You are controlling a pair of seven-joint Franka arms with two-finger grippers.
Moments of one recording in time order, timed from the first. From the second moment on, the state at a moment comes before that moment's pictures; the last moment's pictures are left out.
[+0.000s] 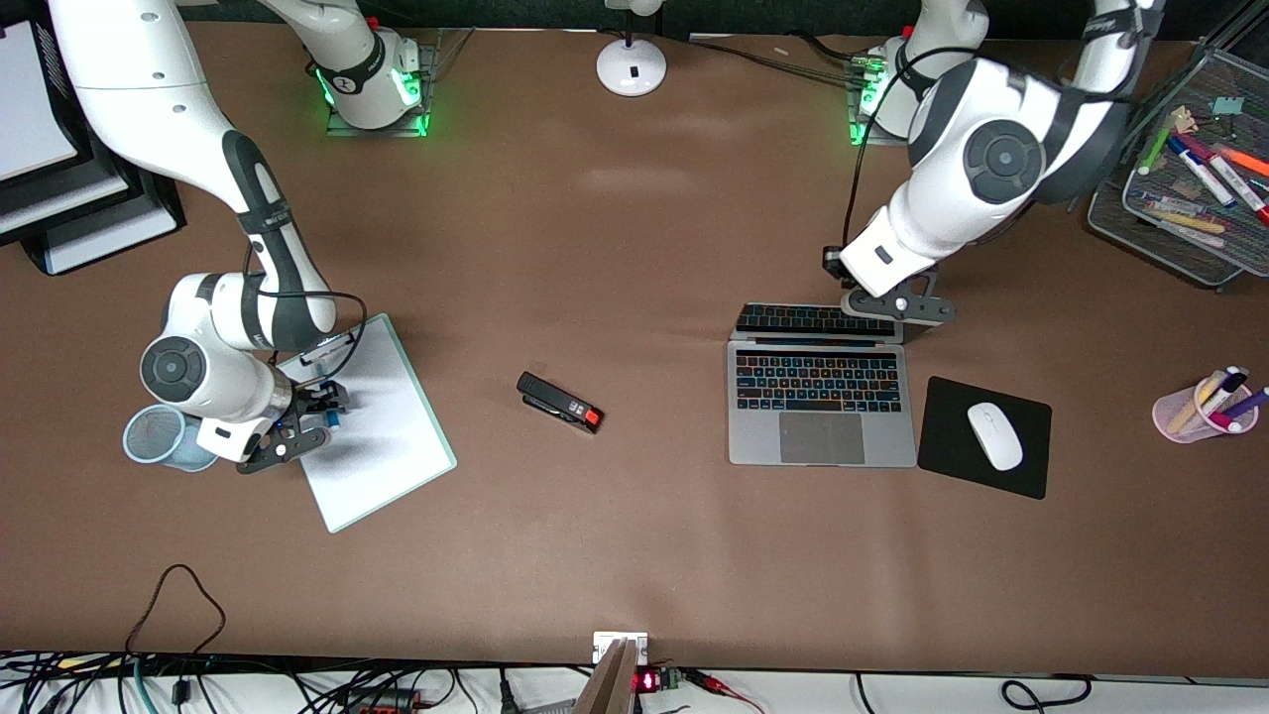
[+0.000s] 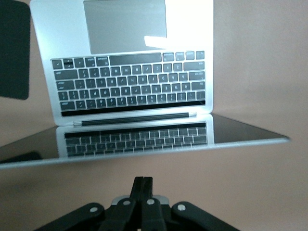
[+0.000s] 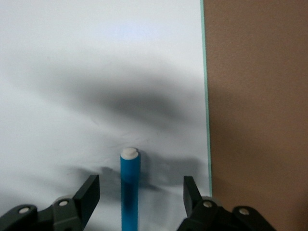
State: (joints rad) left arm -0.07 0.08 -0.31 -2.09 -0.11 2.10 -0.26; right arm 0.11 0.66 -0.08 -1.74 -0.02 2.33 -0.36
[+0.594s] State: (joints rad) left arm -0.05 0.16 -0.31 -2.18 -0.01 2.44 -0.26; right arm 0.11 0.67 -0.08 -1.74 -0.02 2.35 -0.36
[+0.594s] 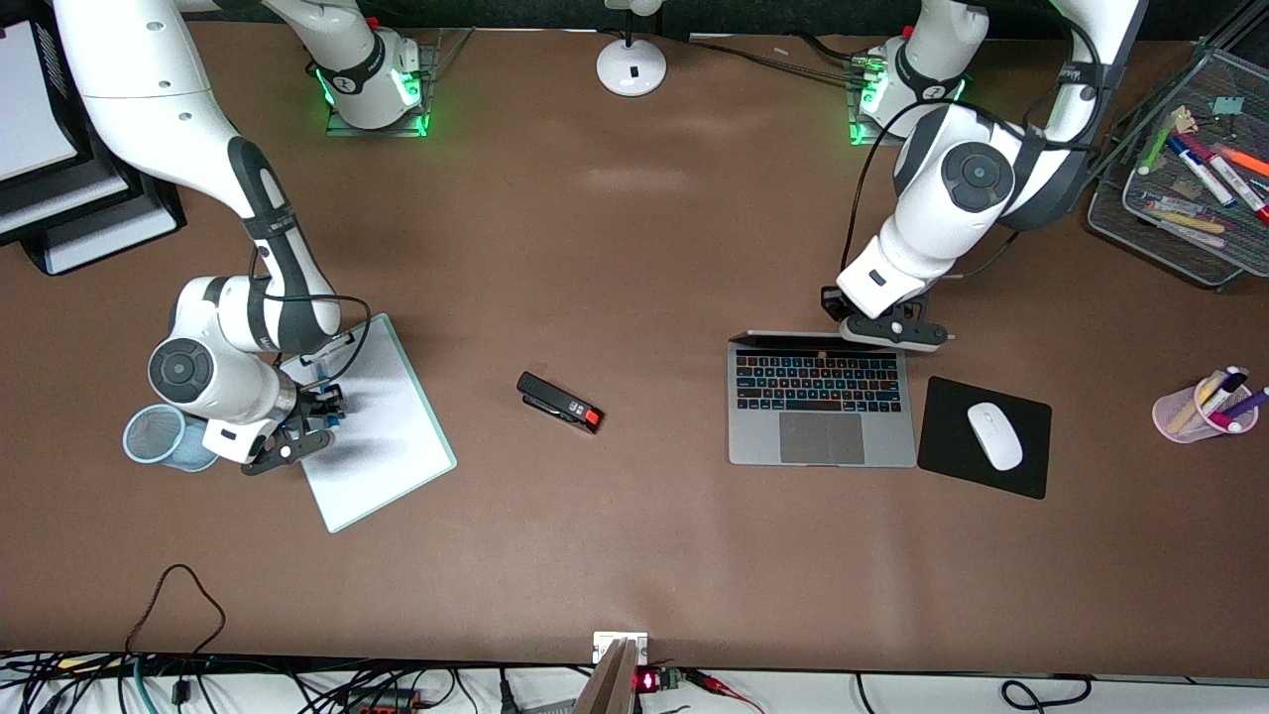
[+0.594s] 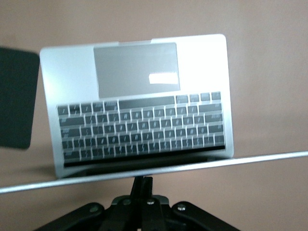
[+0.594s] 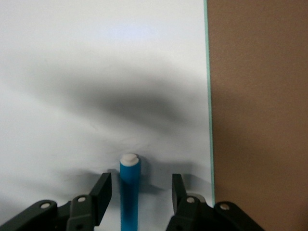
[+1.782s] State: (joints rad) left arm -0.04 0.54 -0.27 -1.87 0.17 2.59 -0.26; right arm 0.11 0.68 -0.08 -1.74 0.00 2.35 -0.36
